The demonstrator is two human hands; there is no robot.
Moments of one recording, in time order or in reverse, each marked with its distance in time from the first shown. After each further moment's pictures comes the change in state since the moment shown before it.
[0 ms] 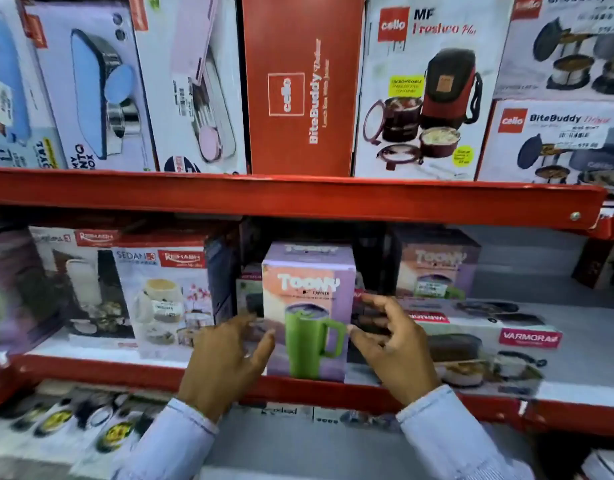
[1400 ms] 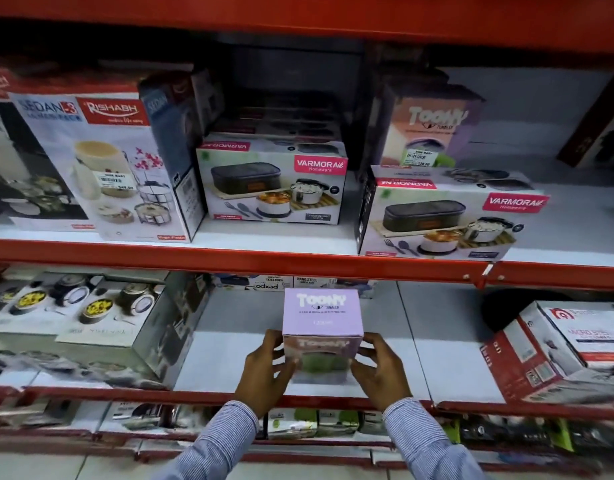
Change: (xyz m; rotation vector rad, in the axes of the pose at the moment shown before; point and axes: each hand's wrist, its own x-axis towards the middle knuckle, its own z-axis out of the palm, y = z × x) left_hand -0.206 -0.033 0.153 -0.527 -0.559 -0.361; right_hand -0.191 0.160 -0.002 0.016 -0.208 0.562
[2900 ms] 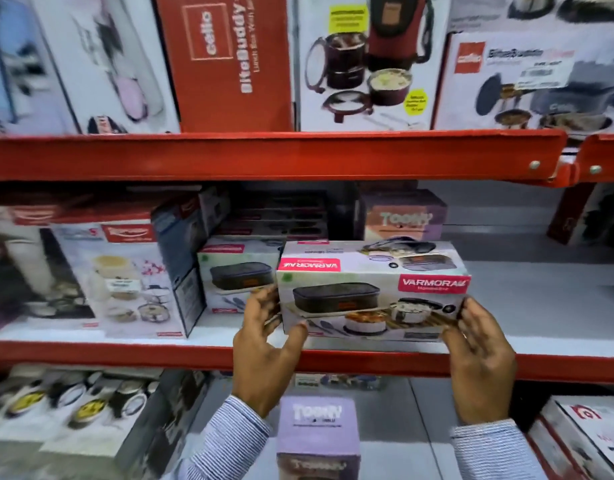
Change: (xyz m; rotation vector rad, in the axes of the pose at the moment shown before) left_hand 0.068 0.197 -0.067 -0.232 0.467 0.227; right_hand 0.034 -0.173 -0.114 0.347 0.603 -0.367
